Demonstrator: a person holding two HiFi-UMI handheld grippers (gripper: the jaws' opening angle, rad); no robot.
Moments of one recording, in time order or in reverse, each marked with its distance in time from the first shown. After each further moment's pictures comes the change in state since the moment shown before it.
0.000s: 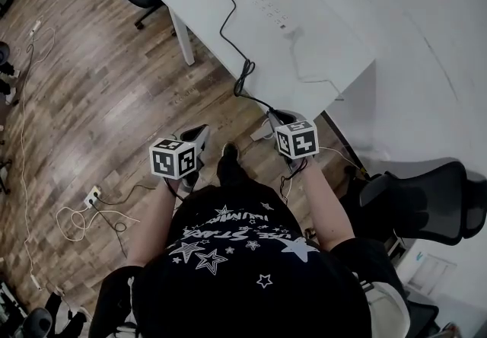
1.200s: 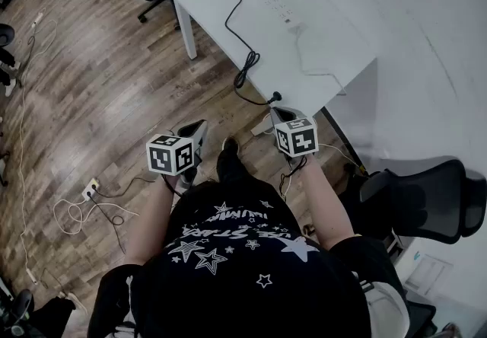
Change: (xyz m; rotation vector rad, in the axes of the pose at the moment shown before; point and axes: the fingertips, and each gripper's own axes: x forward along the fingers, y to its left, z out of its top) left arm -0.024 0.005 -0.013 -0.019 -0.027 0.015; right arm -0.006 0.022 -0.008 -0.042 -0.009 -0.008
